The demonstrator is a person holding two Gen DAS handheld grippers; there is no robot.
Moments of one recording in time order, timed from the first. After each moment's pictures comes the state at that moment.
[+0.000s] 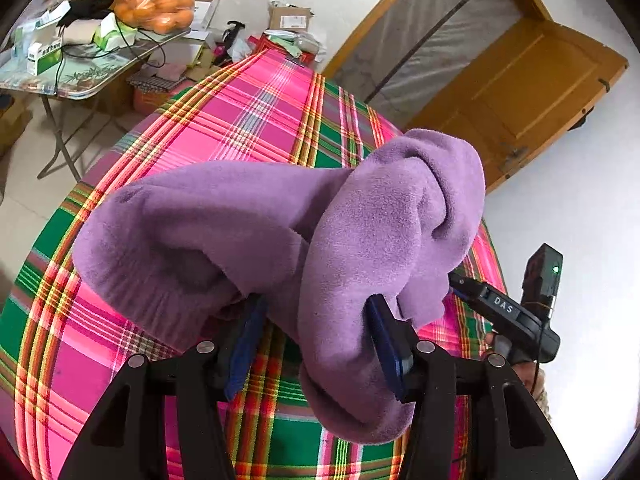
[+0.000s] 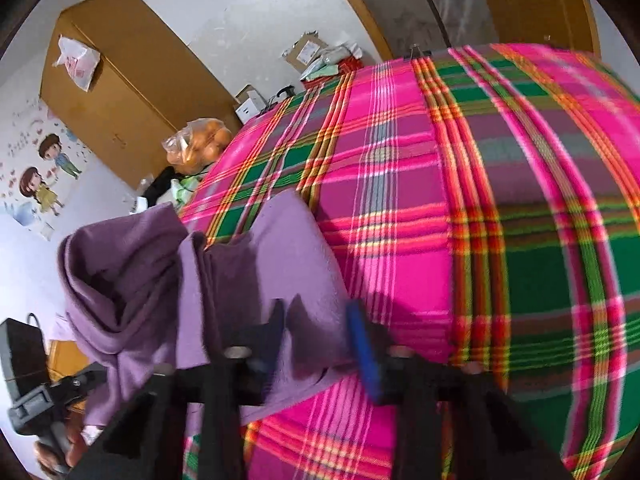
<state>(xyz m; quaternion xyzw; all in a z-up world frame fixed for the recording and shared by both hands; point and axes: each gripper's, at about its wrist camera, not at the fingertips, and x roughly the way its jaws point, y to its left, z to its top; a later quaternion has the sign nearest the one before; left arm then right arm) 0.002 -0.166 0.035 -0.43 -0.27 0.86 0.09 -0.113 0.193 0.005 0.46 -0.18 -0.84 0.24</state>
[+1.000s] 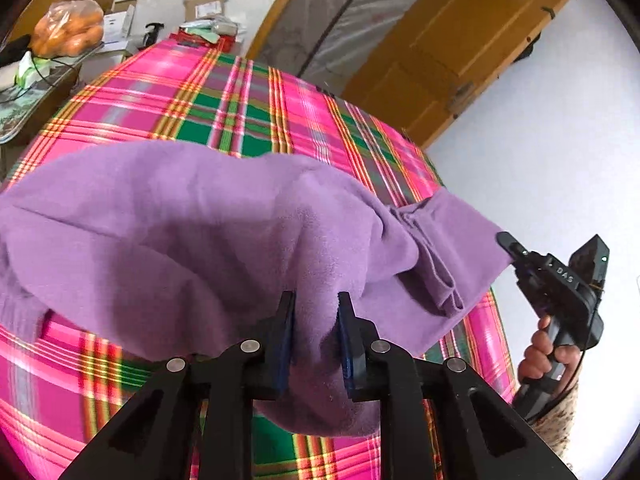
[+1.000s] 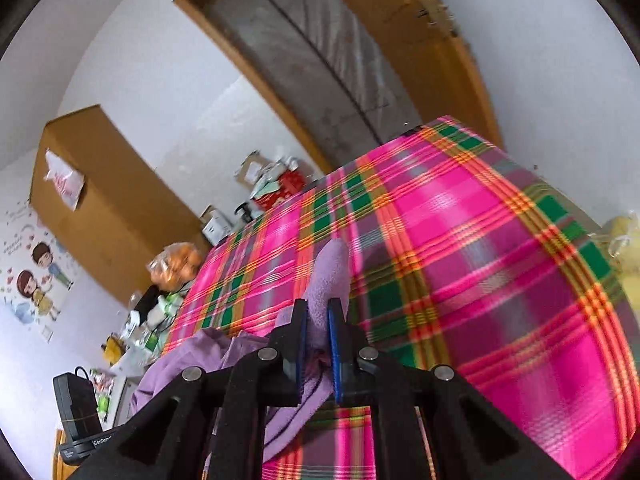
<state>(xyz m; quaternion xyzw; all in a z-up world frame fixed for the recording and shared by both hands) -0.004 -0.052 0.046 -0.45 -0.19 0.85 0.19 0.004 0.360 0.087 0.31 -0.28 -0.90 0.09</state>
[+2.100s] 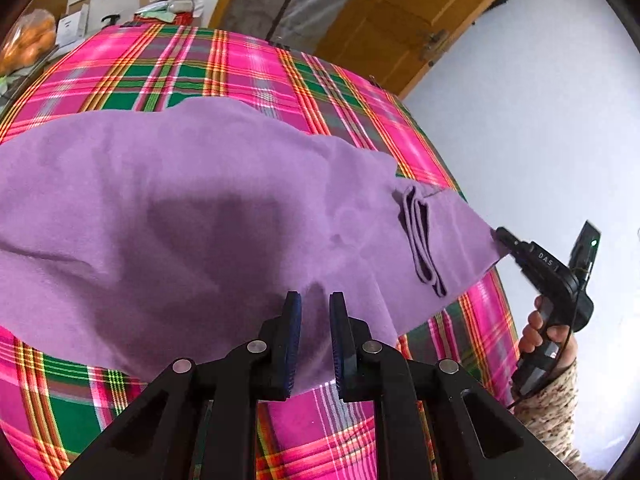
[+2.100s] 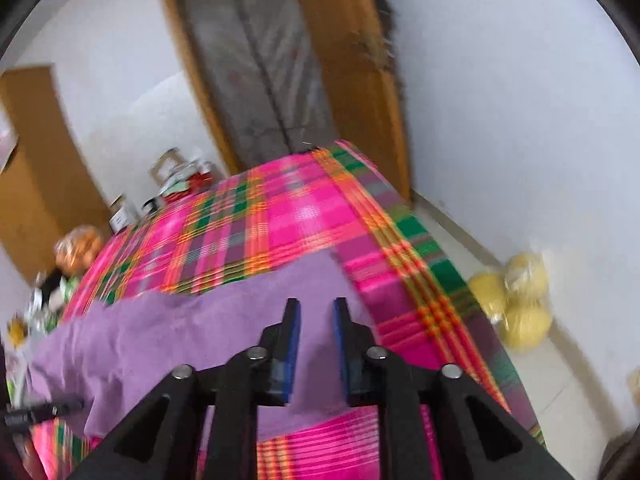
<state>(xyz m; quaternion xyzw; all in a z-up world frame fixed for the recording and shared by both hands) 0.000 0.010 0.033 -0.49 -0.14 0.83 0.23 0.030 0.397 0.064 0.32 -0.14 -0.94 -0.04</state>
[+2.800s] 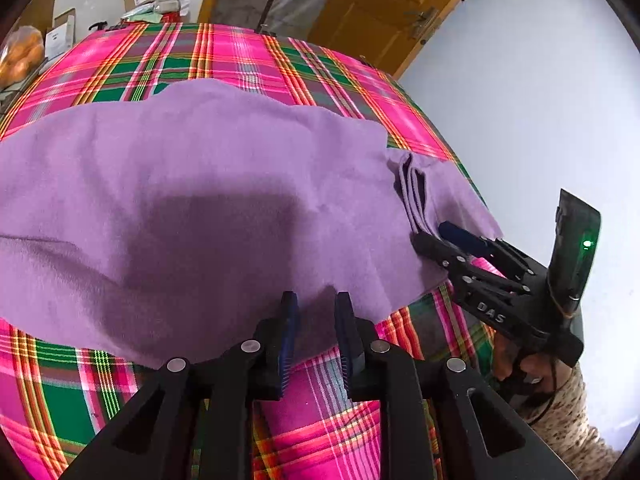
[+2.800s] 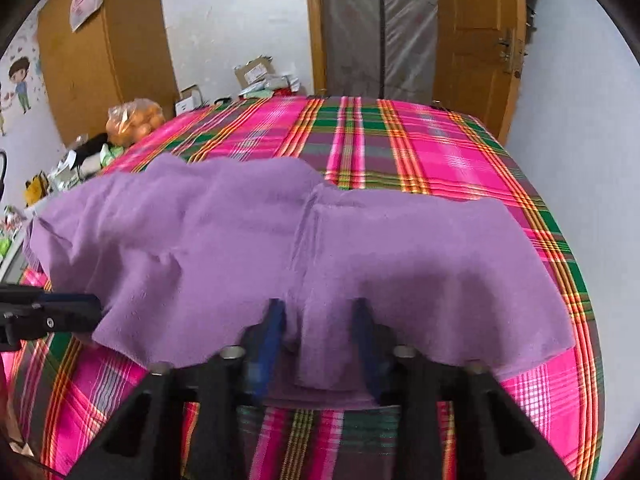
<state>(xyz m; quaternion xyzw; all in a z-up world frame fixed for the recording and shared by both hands) 0.005 0.028 0.025 -0.50 -0.10 0.83 0.24 0.022 0.280 0.025 0.40 0.00 -0.91 0.08</state>
